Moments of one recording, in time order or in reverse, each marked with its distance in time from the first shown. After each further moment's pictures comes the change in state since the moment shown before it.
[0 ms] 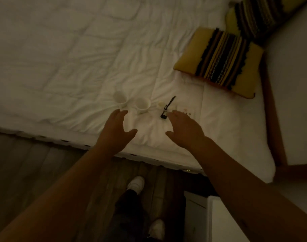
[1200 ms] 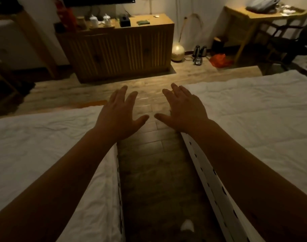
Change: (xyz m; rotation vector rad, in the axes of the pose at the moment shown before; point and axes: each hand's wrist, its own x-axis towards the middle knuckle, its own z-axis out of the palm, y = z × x) left_hand -0.447 -0.276 -0.534 0.391 0.696 -0.778; right_hand -0.103 -0.800 -0.078 -0.188 0.268 -1.280
